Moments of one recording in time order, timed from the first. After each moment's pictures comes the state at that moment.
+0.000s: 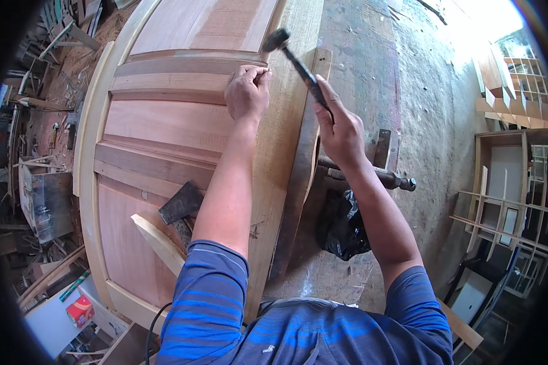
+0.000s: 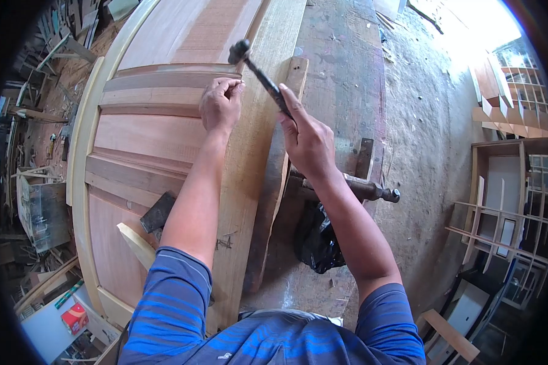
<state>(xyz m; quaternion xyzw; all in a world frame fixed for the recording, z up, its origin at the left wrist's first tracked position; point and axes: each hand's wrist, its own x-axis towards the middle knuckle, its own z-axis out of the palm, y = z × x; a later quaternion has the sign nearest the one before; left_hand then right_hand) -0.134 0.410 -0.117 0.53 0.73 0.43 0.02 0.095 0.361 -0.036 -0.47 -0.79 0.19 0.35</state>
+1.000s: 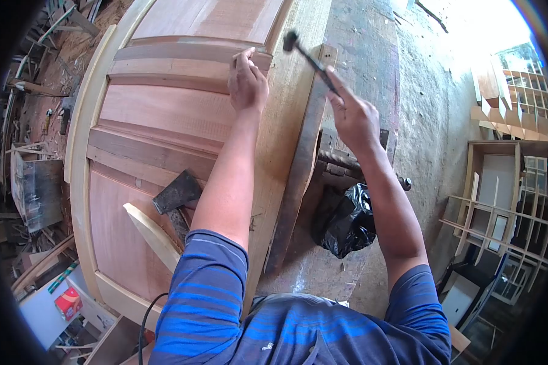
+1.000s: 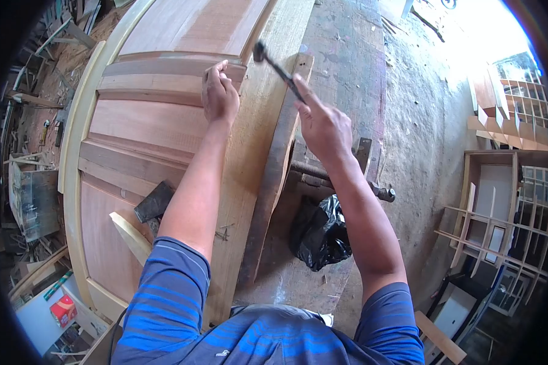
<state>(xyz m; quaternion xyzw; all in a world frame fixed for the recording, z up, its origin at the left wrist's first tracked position) -0.135 0.409 -0.116 0.47 0.70 0.53 0.03 0.113 0.382 -0.016 -0.53 -0.81 0.14 0.20</state>
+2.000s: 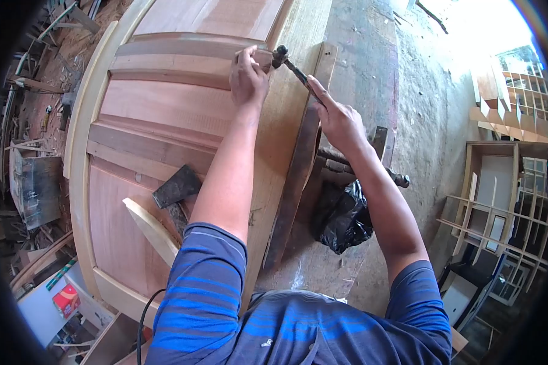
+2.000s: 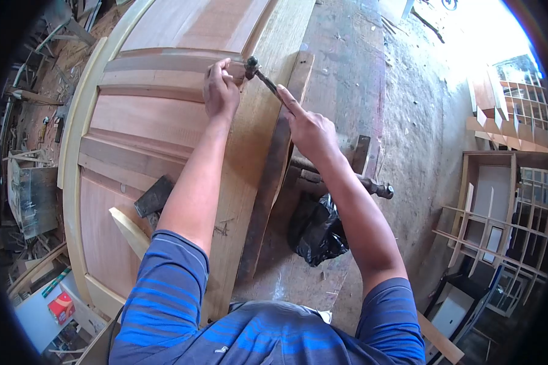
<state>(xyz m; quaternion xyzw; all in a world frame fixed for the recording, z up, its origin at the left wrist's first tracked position) -0.137 0.413 -0.118 0.48 0.70 0.53 0.03 0.103 0.373 -0.040 -0.52 -0.84 0.16 0.08</state>
